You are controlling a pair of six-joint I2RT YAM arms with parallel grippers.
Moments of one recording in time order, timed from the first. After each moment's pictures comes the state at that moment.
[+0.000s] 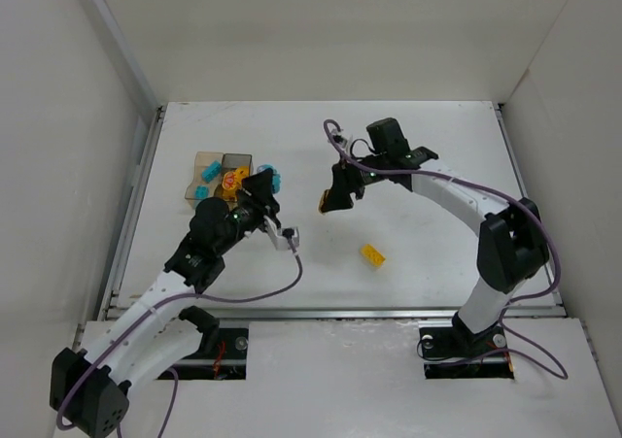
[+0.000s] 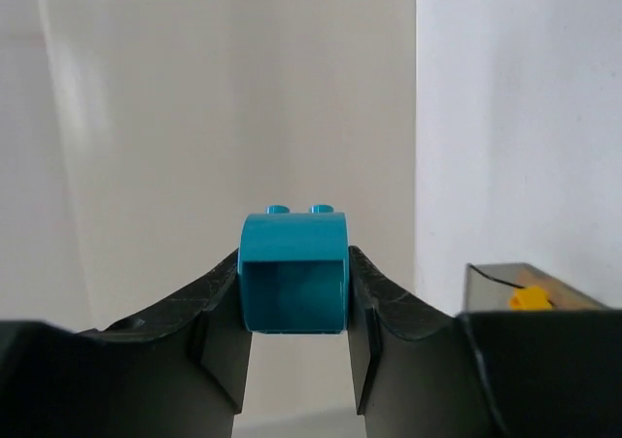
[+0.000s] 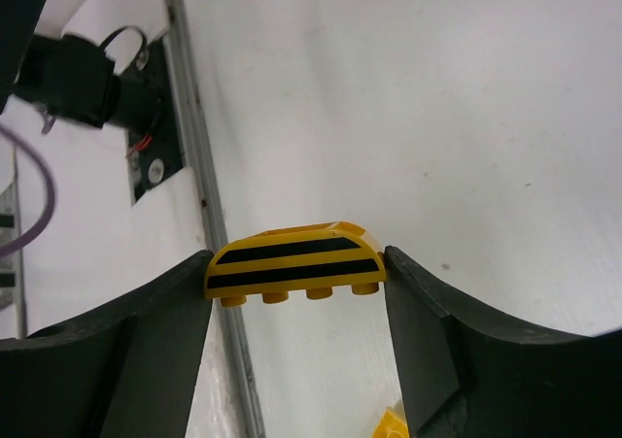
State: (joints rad) left arm -0.53 0.78 0.53 0.12 0.26 1.62; right arm 0.52 1.71 1.36 -0.44 -0.93 -0.07
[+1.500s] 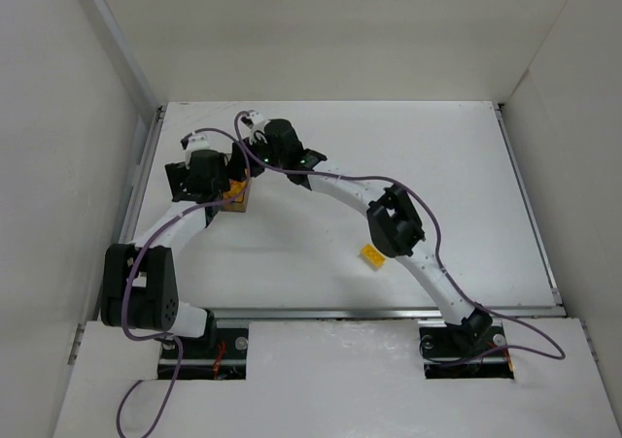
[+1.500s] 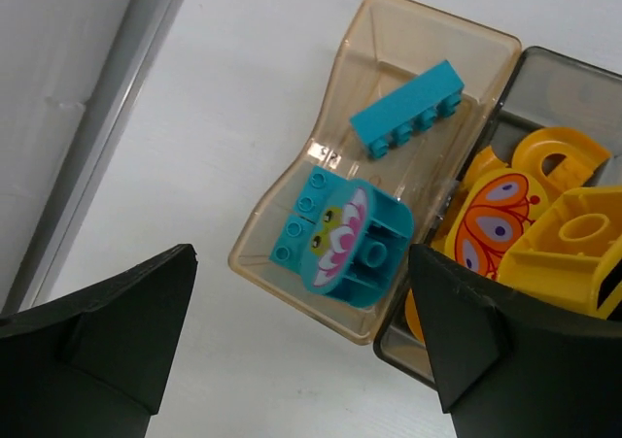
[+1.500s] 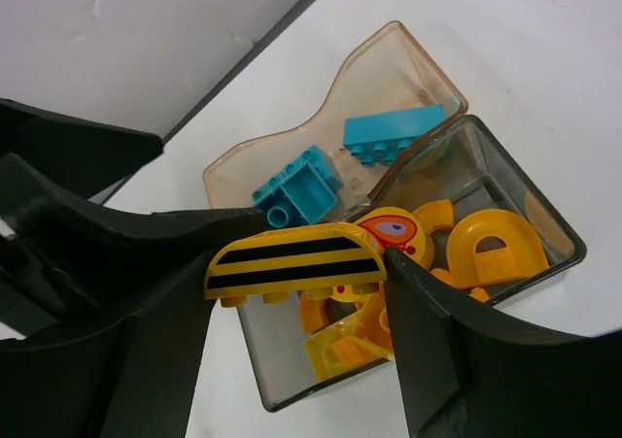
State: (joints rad) left arm -0.11 1.41 0.80 0.00 -0.52 -0.15; right arm 0.80 2.60 2.34 -0.01 -0.44 0.40
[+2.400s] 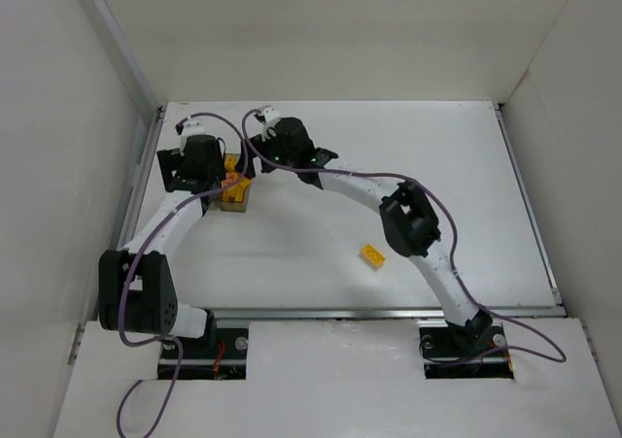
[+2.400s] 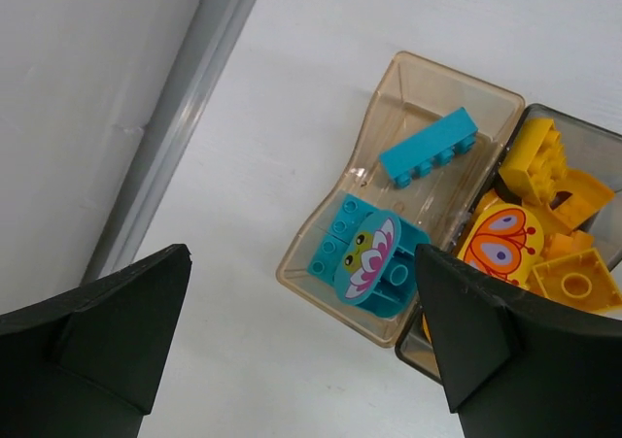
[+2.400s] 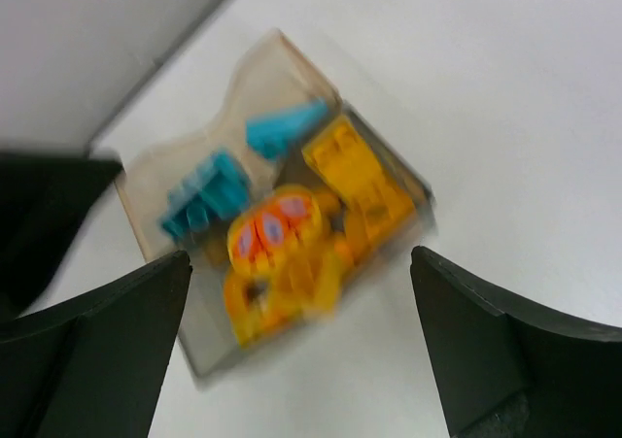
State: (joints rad) left arm -0.11 1.39 0.93 -0.15 -0.58 -0.12; right arm 0.78 2.48 2.18 0.01 -0.24 0.31
